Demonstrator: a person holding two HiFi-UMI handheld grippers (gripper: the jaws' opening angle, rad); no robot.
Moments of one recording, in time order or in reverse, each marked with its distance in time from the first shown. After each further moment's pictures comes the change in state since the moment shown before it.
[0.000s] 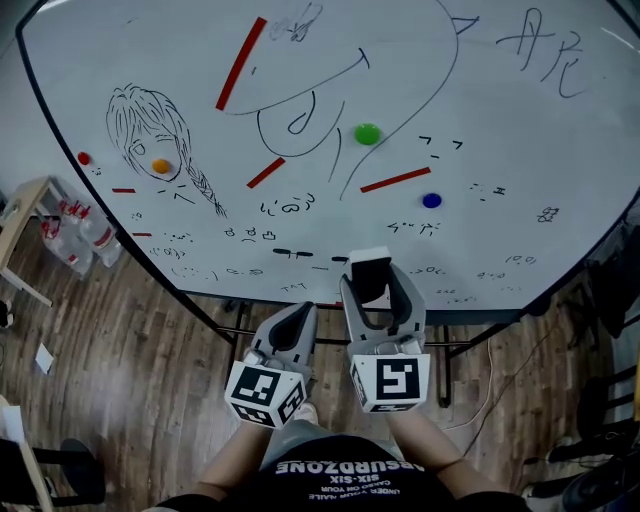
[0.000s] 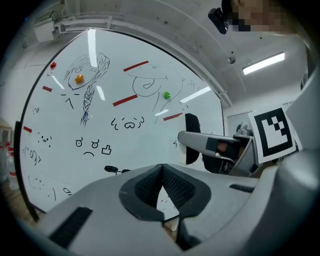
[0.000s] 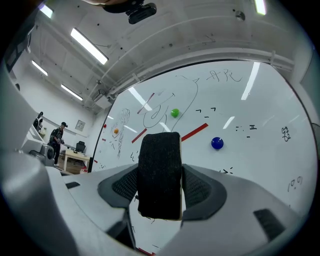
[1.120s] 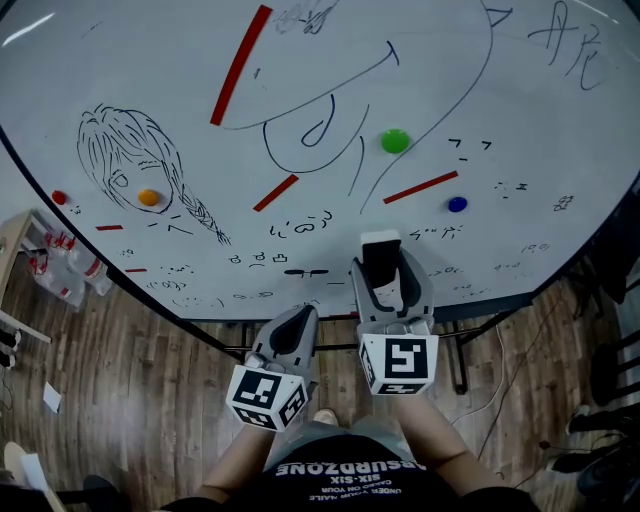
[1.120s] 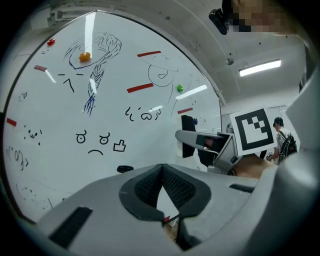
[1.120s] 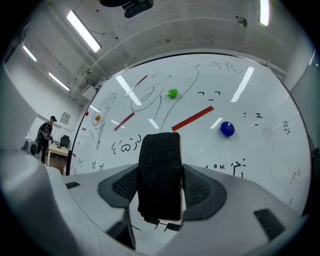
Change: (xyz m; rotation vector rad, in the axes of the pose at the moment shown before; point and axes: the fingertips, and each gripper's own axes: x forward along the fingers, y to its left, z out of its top) left arm 0.022 0.063 -0.012 0.007 0.048 -0.107; right arm 0.064 -0.008 -0.029 -0.006 0.043 -0.170
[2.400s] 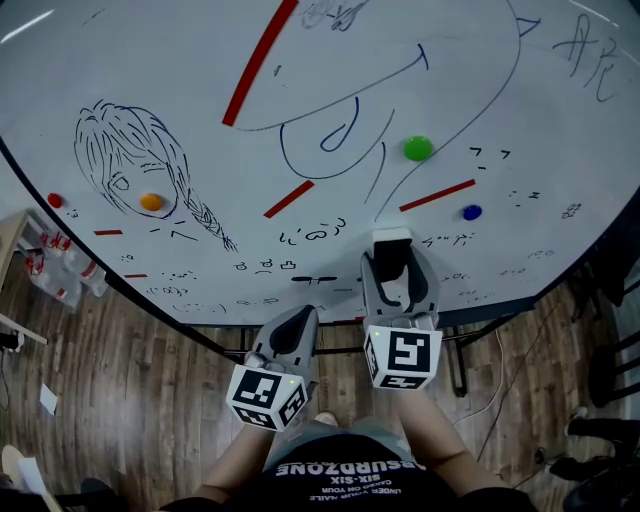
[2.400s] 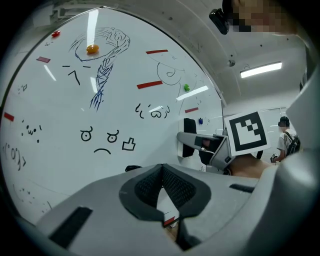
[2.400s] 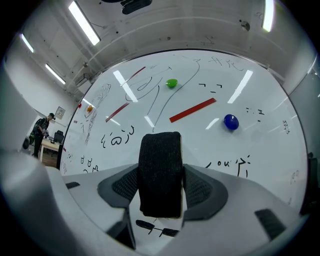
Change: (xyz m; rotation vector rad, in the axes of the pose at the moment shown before) left arm 0.007 0.025 -0.003 -0.014 -0.005 -0.006; right arm 0.025 -0.006 -0.012 -0.024 0.018 -0.064
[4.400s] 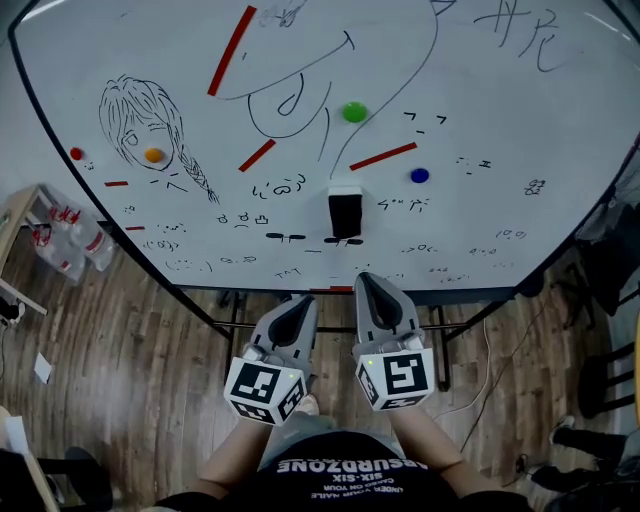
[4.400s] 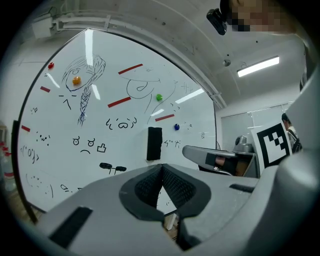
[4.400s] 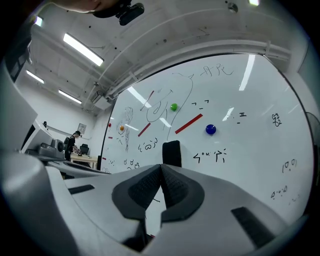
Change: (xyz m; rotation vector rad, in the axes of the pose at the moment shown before) left arm -0.039 -0.110 0.008 0.015 -0.042 0.053; right arm -0.128 0.000 0.006 0.095 0.005 0.264
